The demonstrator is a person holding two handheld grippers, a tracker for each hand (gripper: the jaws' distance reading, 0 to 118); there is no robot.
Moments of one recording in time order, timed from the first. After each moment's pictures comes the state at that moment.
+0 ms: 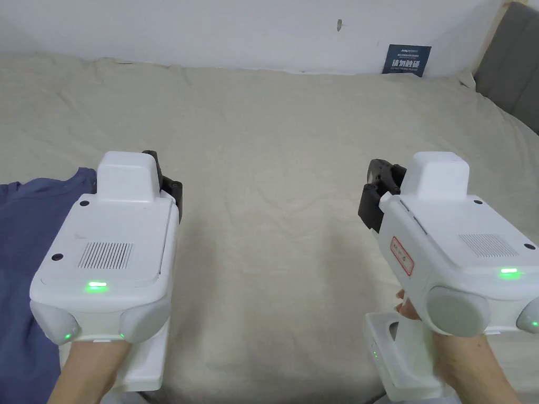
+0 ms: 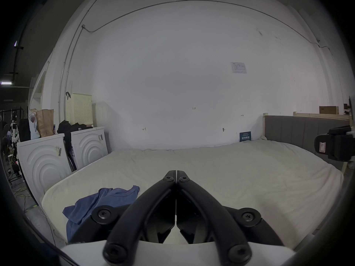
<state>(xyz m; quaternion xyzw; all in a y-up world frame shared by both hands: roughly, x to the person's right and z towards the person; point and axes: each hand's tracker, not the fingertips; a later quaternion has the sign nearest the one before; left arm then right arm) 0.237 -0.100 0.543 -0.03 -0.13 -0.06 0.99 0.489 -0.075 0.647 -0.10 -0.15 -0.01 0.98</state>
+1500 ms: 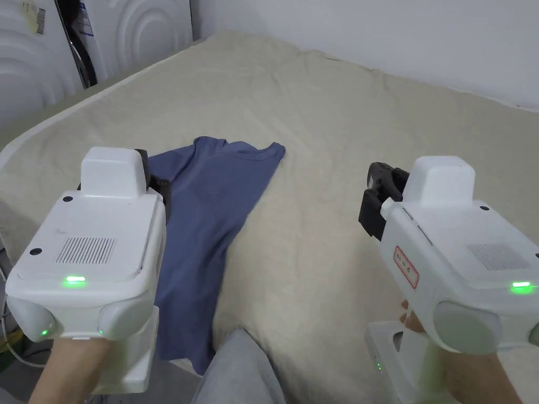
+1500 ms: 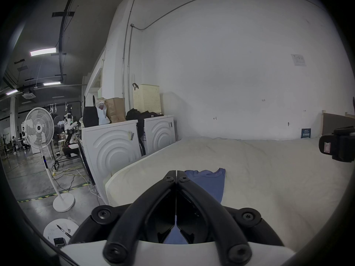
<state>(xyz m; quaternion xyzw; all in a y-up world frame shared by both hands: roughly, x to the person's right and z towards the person) 0.045 -0.101 0.585 -0.06 0.12 -0.05 0.99 0.324 -0.075 0.567 -0.11 0.12 0.02 0.99</state>
